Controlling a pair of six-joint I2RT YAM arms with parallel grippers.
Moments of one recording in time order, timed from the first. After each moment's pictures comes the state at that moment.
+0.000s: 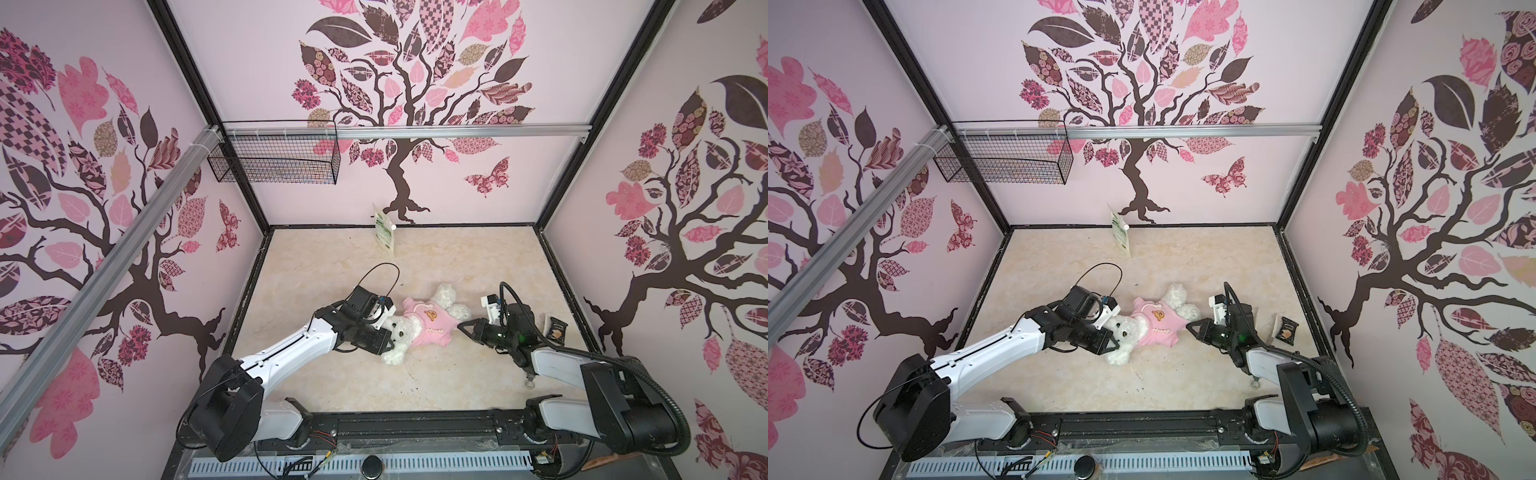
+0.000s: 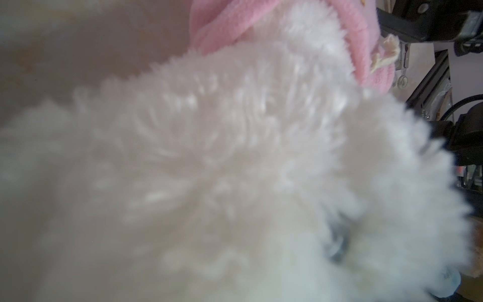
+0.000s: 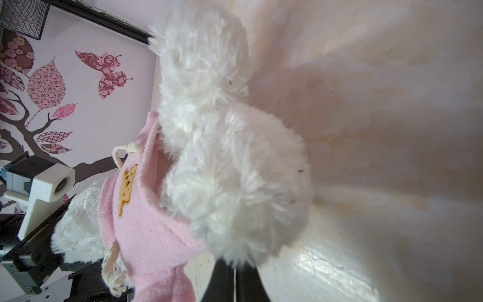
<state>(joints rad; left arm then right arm) -0.64 1.33 0.83 -0.61 0.45 -0.24 0.16 1.29 0.25 0.43 -0.69 0.69</state>
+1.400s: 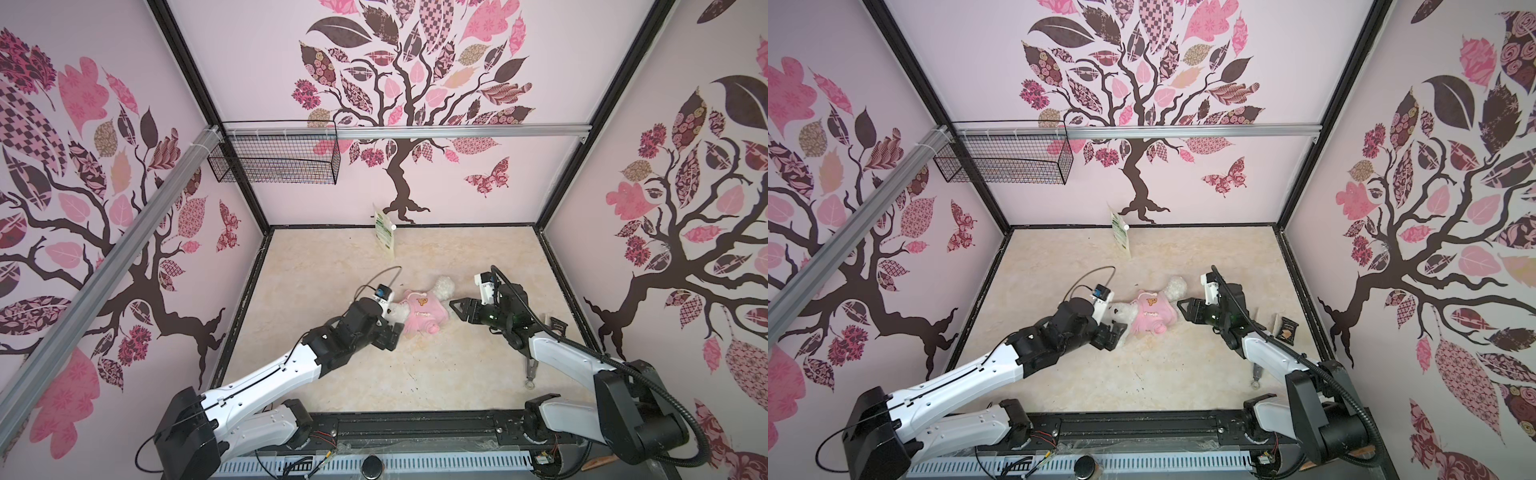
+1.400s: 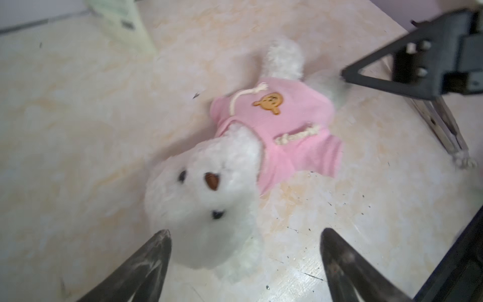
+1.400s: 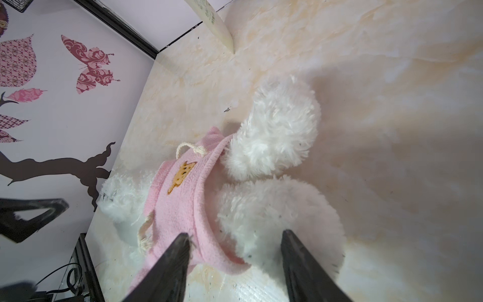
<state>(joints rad) -0.96 1.12 0.75 -0.27 -0.20 -0.11 0.25 1.26 0.48 0.24 -0.47 0.51</state>
